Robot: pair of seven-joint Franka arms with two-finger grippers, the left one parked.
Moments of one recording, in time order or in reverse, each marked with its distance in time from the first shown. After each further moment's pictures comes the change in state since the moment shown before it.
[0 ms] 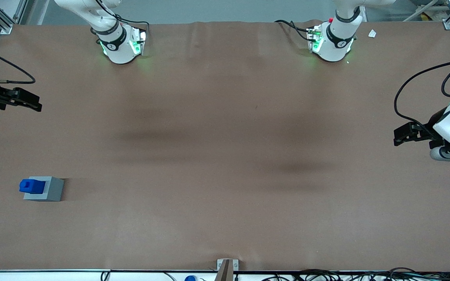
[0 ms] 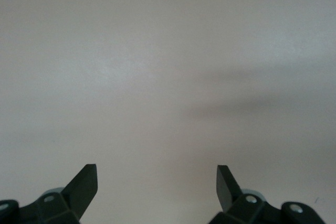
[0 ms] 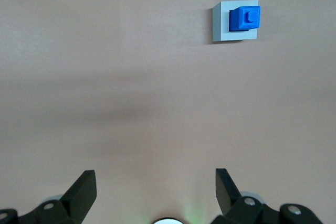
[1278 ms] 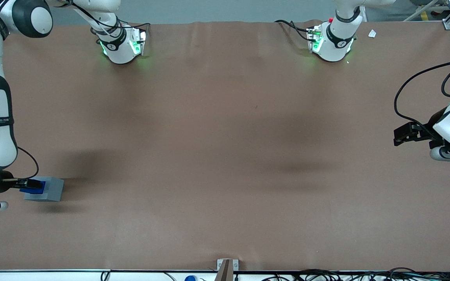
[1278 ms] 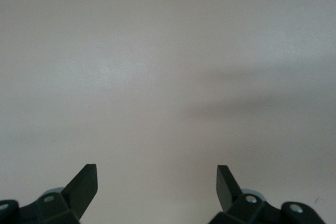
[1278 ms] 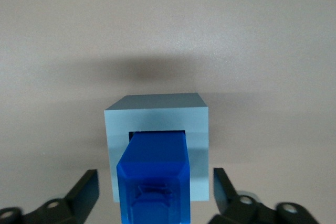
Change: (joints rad) arm -0.304 0.680 -0.020 0.149 0.076 0.579 -0.338
